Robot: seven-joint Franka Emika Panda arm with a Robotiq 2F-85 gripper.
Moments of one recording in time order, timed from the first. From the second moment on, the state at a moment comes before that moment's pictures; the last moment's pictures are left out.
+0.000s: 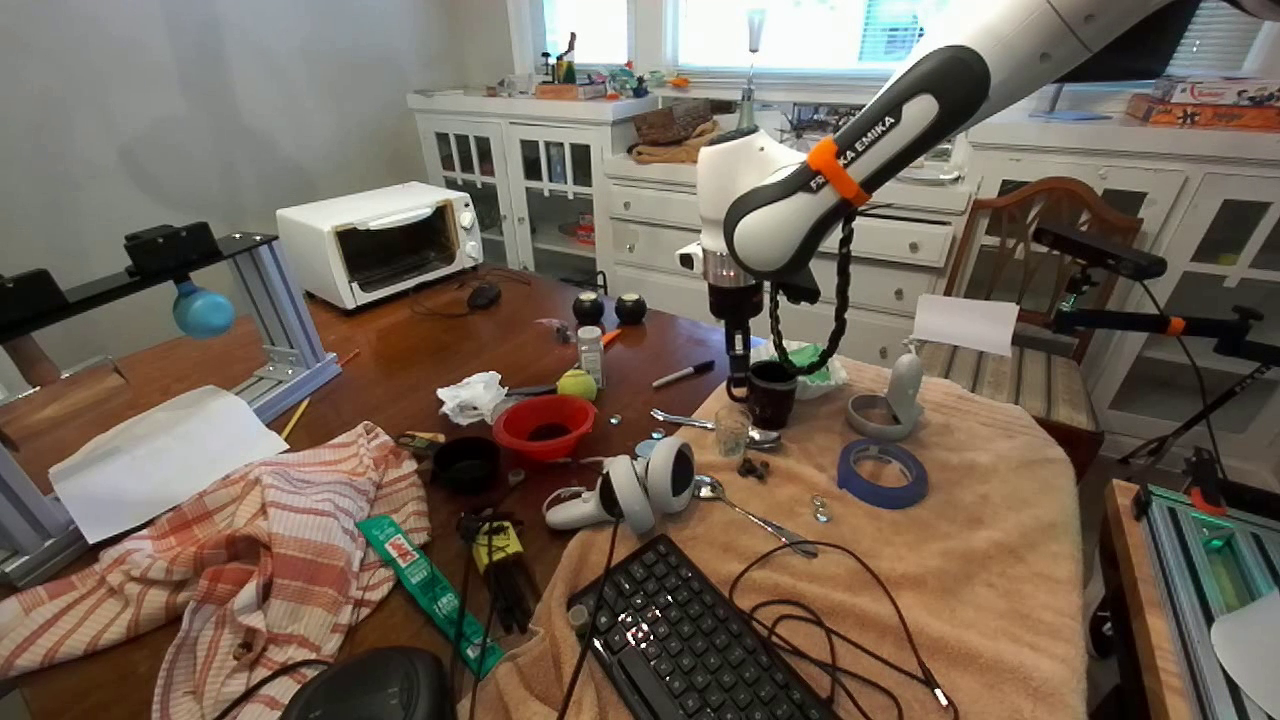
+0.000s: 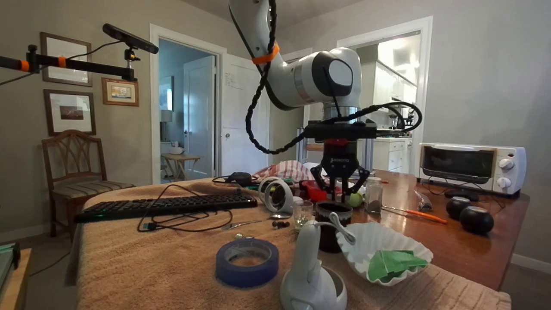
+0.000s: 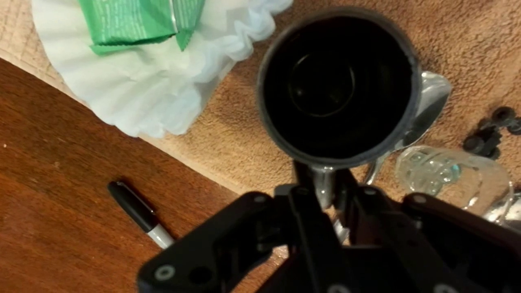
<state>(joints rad) -0.14 0.51 0.00 -1.86 -0.17 2.32 -0.50</state>
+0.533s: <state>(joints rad) -0.14 0.47 -0.01 -1.87 -0.22 2.32 -0.49</state>
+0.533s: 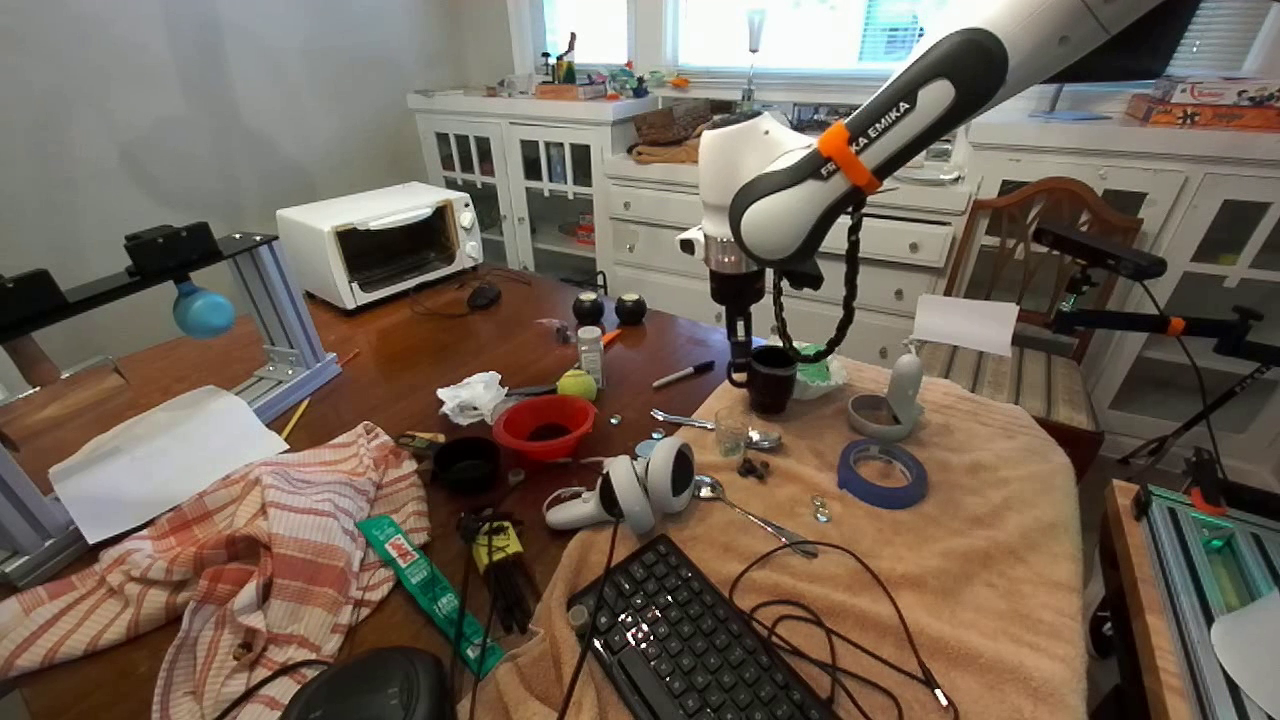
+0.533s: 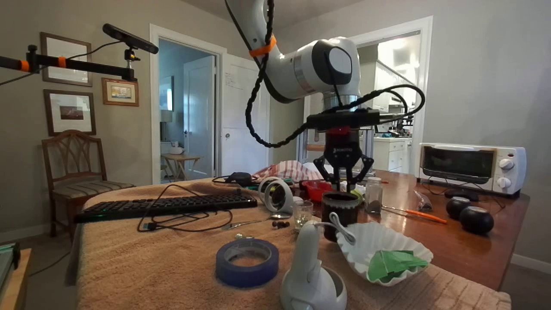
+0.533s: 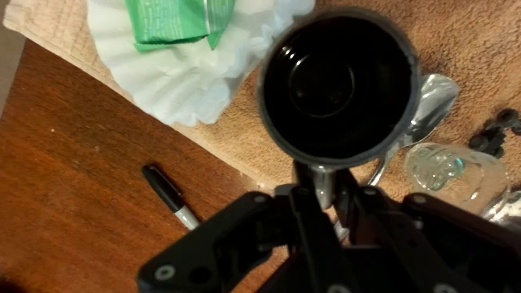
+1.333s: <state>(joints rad) -0.14 0.20 0.01 -2.09 -0.27 2.29 -1.02</state>
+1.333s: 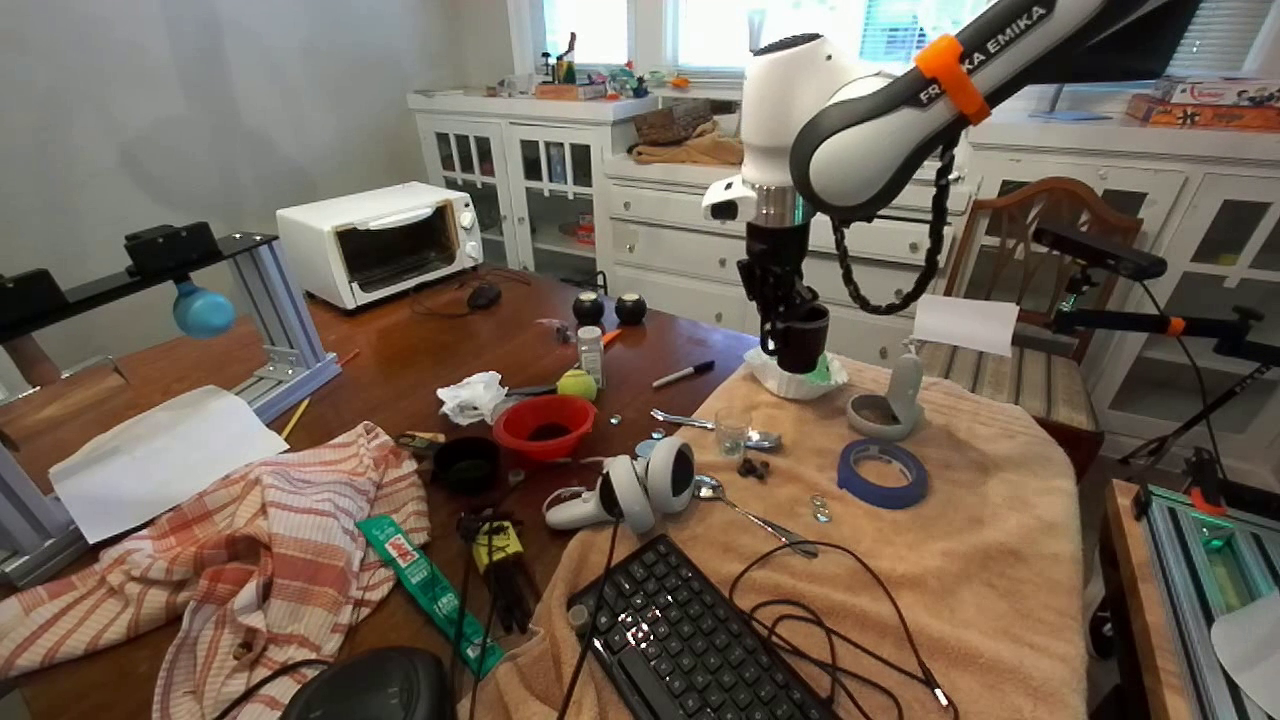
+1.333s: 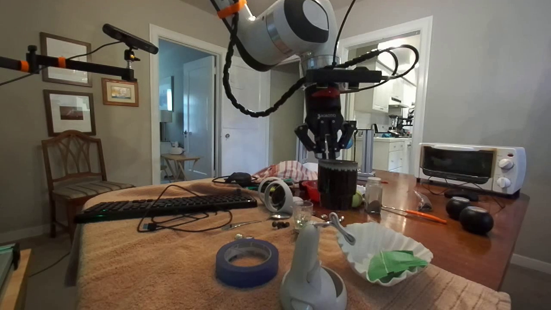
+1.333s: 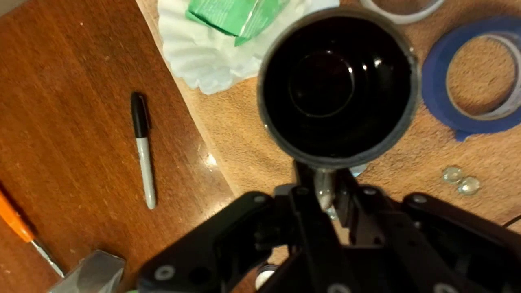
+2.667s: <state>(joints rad) -0.09 -0.12 -0.05 -2.44 -0.14 2.39 -1.62</state>
